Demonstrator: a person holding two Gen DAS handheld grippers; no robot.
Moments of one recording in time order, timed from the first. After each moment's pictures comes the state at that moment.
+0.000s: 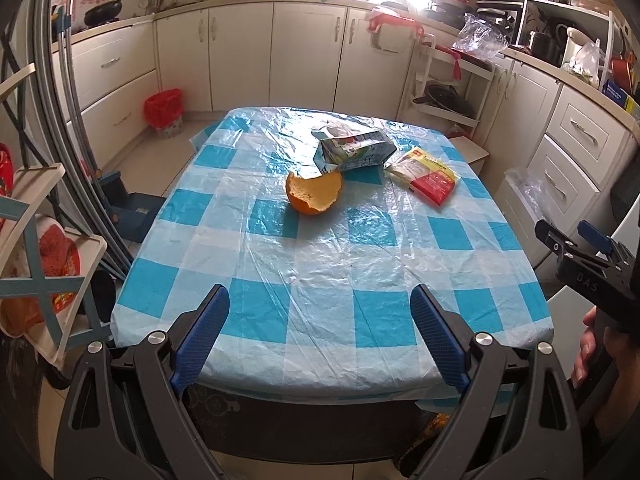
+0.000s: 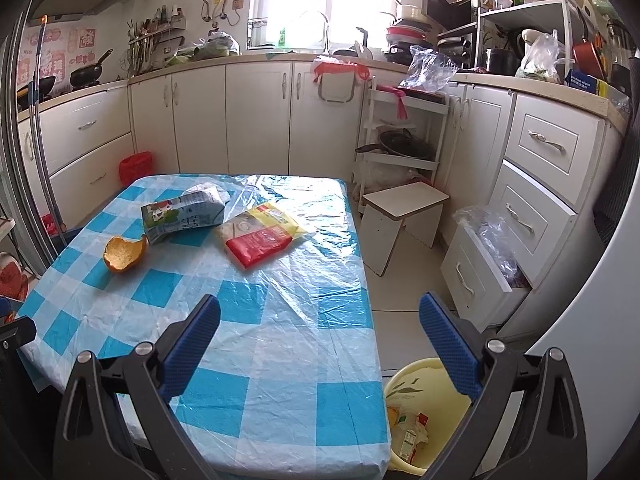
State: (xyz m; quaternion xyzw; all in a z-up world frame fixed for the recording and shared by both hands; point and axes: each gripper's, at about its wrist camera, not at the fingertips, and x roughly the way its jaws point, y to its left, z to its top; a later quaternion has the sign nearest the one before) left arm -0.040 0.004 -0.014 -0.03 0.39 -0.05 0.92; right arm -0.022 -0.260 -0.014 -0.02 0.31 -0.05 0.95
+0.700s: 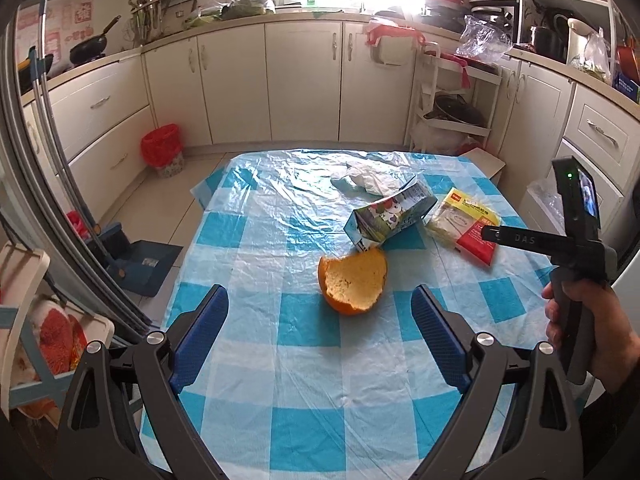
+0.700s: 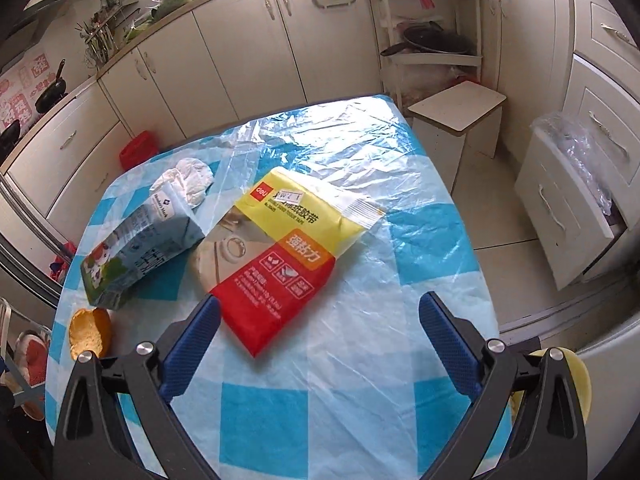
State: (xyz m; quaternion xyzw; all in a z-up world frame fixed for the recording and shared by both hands) left arm 0.061 0.019 -0.004 0.02 0.36 -0.05 0.93; right arm 0.150 -0.265 -0.077 0.12 0.44 -0.02 0.89
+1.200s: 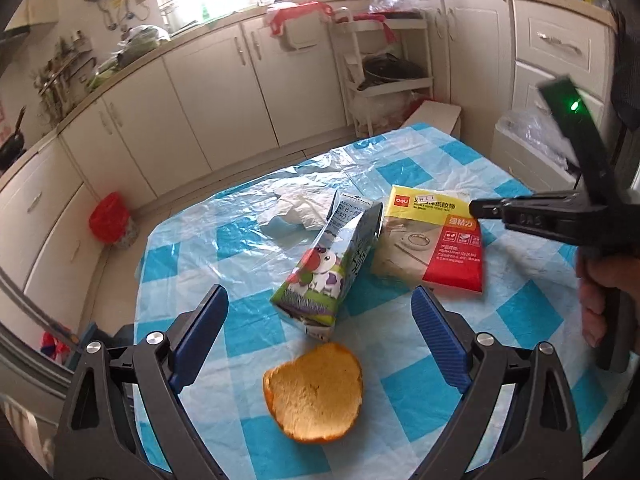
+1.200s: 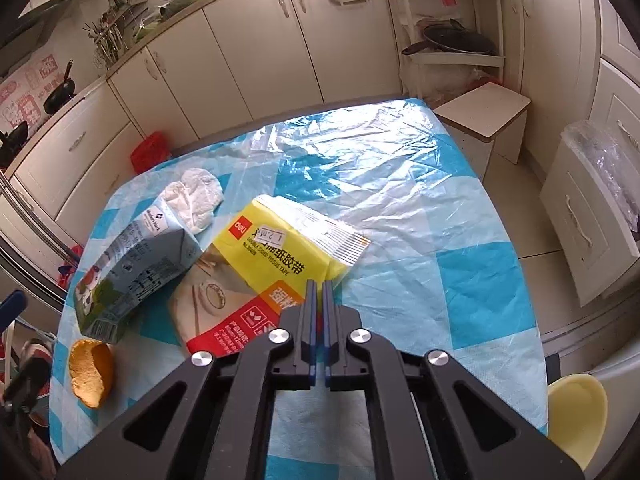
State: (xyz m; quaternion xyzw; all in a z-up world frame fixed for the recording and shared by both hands) left arm 0.170 -0.060 -0.030 0.18 0.36 -0.16 0.90; right arm 0.179 -0.266 -0.075 0.14 0.43 0.03 0.89
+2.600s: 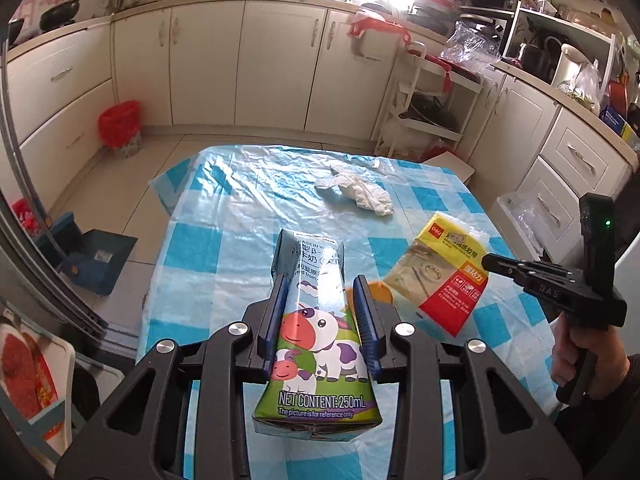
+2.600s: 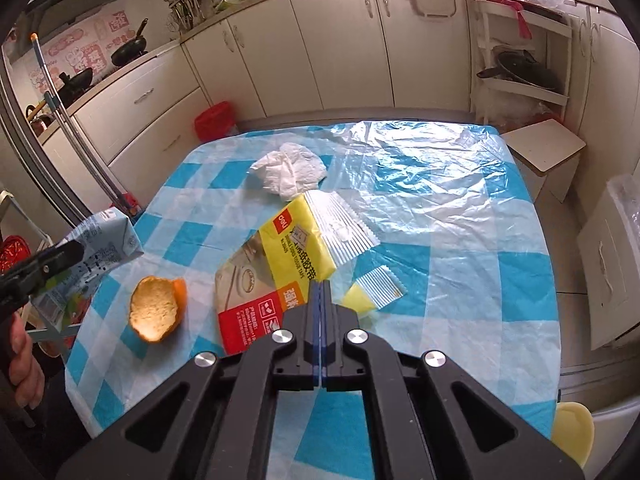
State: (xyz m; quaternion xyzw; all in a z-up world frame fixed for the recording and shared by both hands) left arm 0.118 0.061 -0.012 -0.05 0.39 -0.14 0.91; right arm 0.139 -0.223 -0.048 0.07 0.43 0.14 0.89
